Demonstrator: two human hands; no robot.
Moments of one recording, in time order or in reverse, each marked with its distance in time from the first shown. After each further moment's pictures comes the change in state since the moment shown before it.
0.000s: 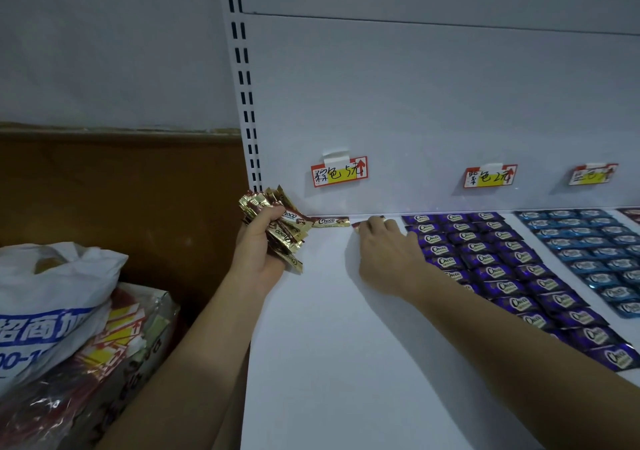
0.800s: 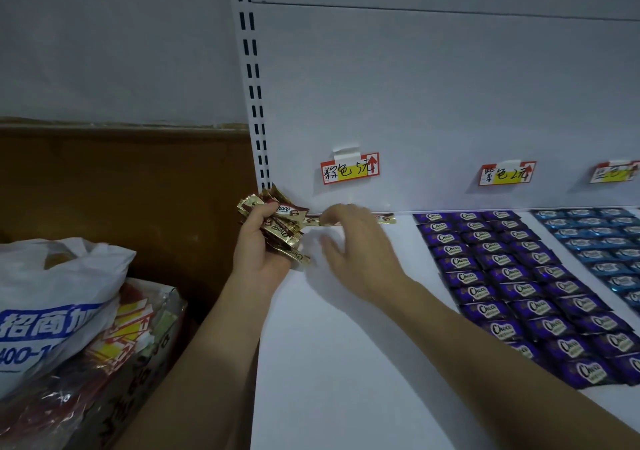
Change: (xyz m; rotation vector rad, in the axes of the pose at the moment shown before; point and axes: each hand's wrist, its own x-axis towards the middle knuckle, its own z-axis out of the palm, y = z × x) left_hand -0.009 0.009 0.003 -0.218 -0.012 -0.049; right_hand -0.003 -0.045 0.000 0.687 0.452 -0.243
